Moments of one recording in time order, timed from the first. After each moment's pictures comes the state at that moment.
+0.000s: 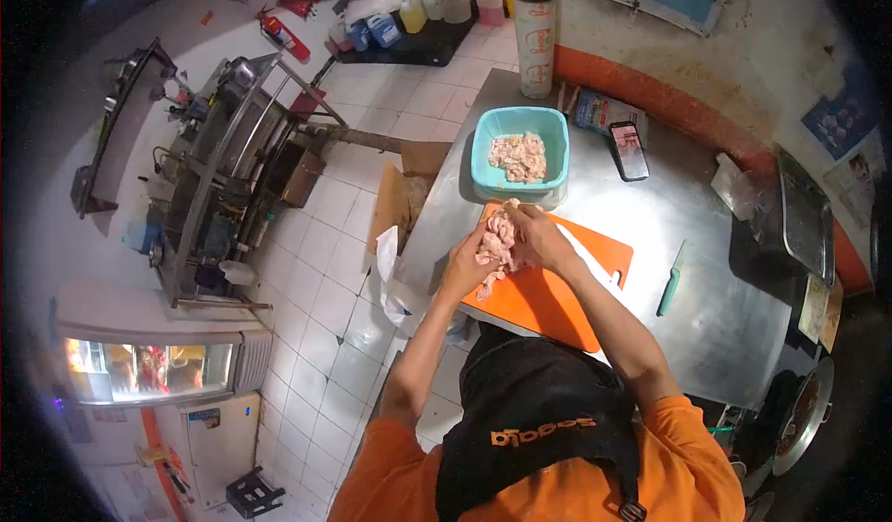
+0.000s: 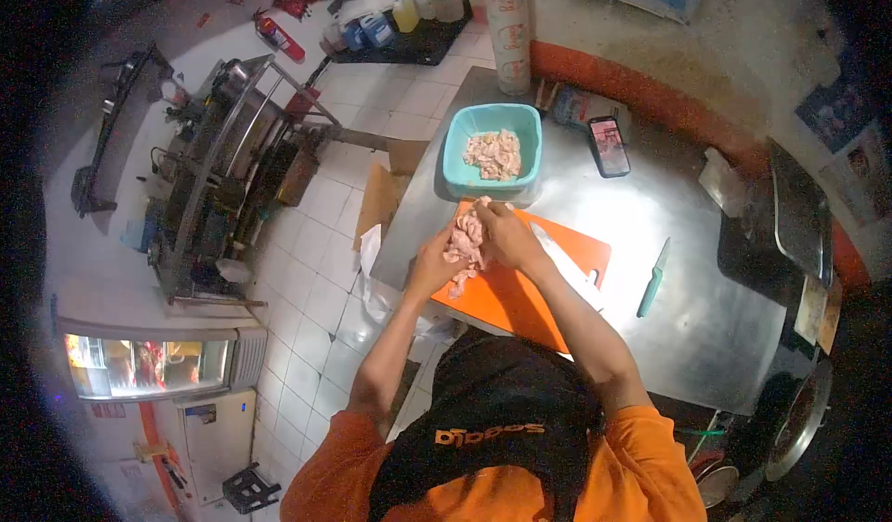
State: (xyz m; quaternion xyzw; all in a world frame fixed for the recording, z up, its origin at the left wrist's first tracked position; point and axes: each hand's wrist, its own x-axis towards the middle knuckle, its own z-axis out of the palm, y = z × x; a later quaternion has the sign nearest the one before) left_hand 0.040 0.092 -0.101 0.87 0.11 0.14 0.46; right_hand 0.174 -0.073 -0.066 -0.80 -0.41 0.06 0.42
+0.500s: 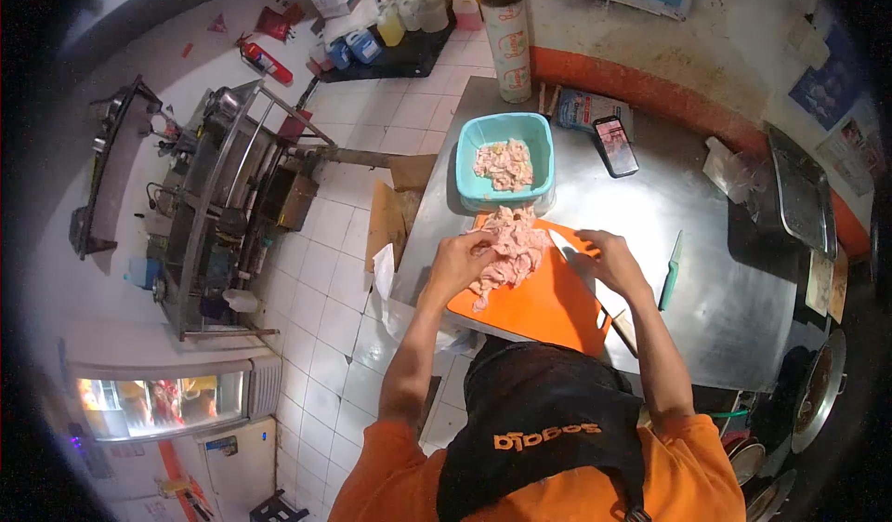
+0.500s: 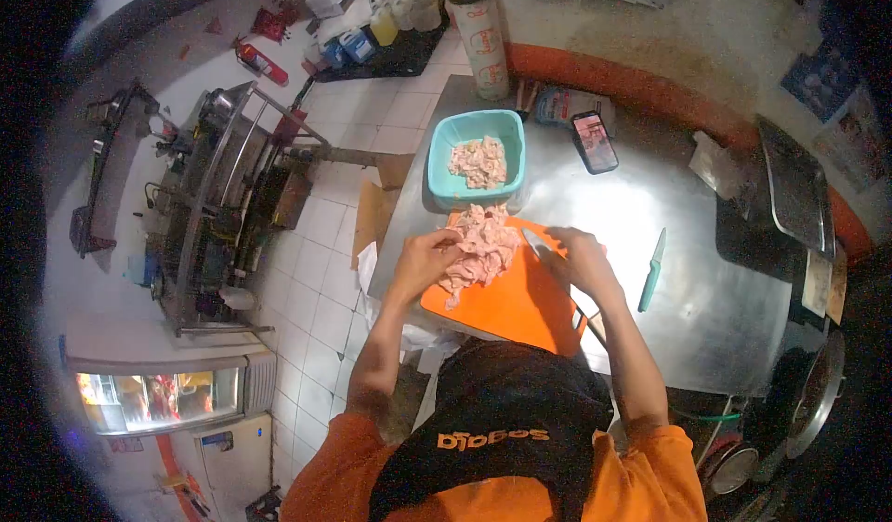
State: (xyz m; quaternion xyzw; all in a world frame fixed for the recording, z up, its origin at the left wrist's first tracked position) left_hand 0.073 0.093 -0.024 0.89 0.11 0.03 0.45; right_hand 0.181 -0.195 -0.021 -0.87 -0.25 0.17 0.39
